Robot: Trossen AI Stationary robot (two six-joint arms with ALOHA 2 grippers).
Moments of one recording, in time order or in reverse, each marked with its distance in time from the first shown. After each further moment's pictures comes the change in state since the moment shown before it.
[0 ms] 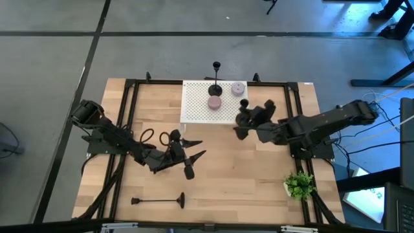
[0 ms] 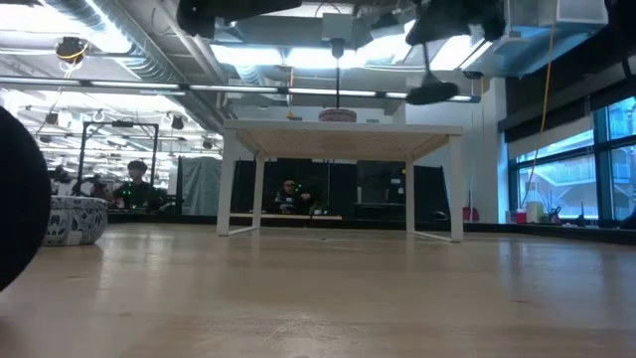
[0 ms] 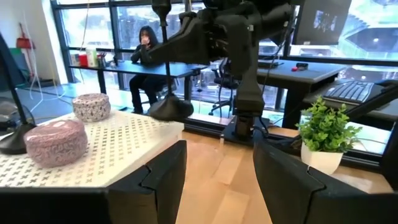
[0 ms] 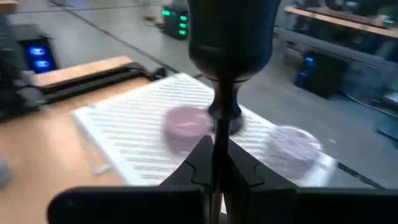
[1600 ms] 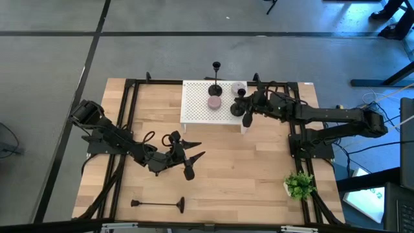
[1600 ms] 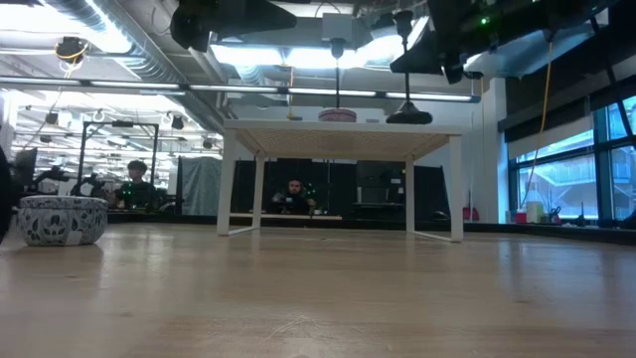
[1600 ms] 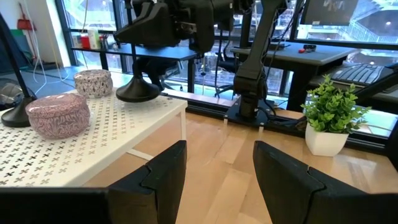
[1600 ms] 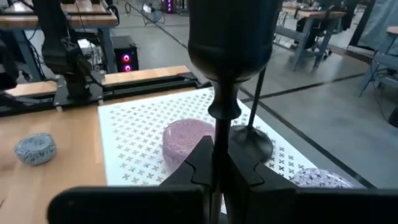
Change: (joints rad) left arm -0.010 0.001 -0.001 -0.121 -0.018 -0.105; right arm -0.466 -0.160 -0.270 0.448 -0.783 -0.402
